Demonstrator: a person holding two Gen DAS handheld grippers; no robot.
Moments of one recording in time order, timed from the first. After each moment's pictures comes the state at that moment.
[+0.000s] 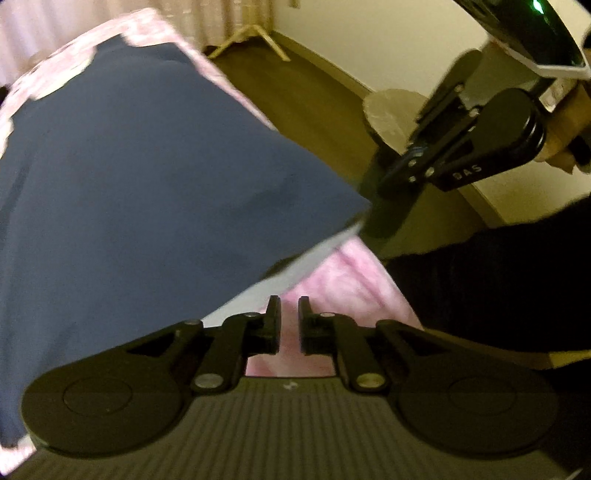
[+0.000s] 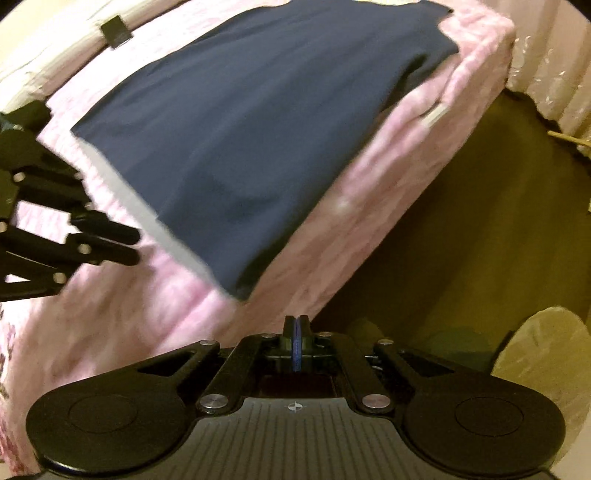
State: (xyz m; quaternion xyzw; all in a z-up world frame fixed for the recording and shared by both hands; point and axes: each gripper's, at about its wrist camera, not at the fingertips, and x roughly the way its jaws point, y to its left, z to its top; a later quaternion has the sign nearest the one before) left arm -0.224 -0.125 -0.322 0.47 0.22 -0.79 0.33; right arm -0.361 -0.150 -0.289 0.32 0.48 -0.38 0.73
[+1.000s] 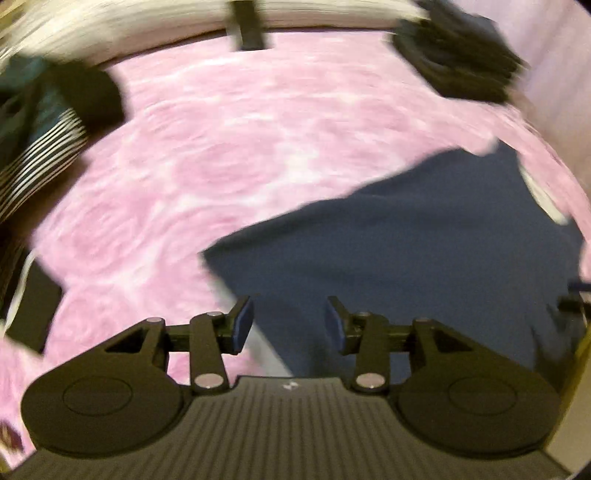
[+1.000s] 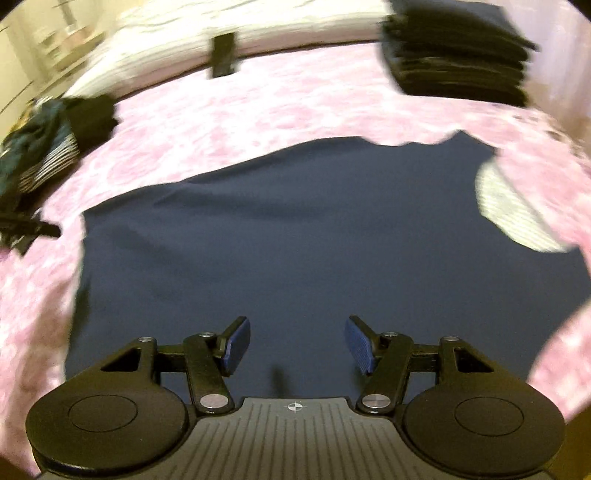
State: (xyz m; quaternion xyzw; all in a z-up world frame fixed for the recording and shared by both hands) left arm -0.016 -0.180 -0.269 0.13 0.52 -0.32 0.78; right arm -0.222 -0.434 -0.253 0.15 0.49 -0.12 0.85
